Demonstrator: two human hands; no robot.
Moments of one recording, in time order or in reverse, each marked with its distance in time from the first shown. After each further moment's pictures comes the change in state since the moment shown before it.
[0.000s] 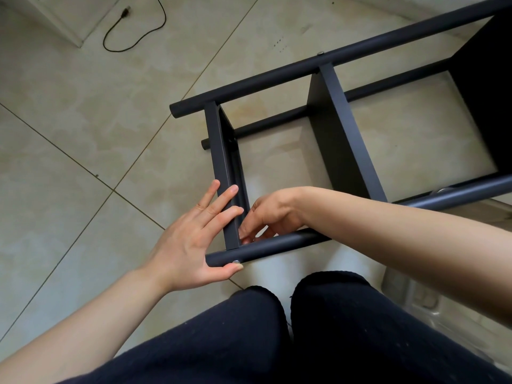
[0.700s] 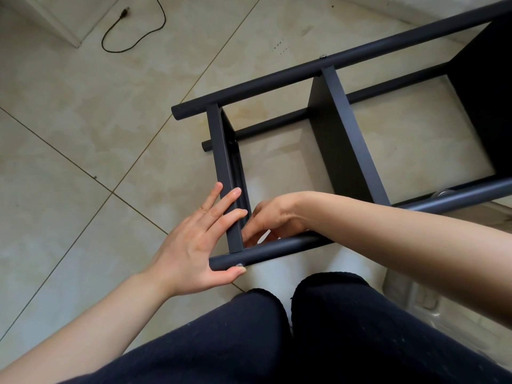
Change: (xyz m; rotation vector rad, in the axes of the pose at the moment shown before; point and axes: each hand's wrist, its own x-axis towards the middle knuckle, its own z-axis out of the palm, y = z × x) left_hand 0.000 -0.002 0.002 -0.019 0.008 -0.002; right_hand 0.005 0.001 0.003 -0.061 0.055 -0.014
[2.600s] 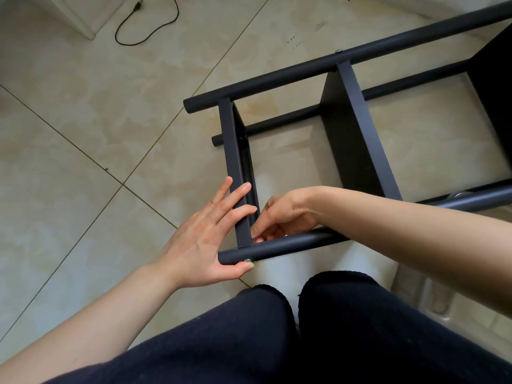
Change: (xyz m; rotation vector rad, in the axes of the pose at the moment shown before) left_hand 0.000 0.000 0.000 -0.049 -0.016 -0.015; right_hand -0.002 0.001 -0.007 0.080 -0.081 0.040
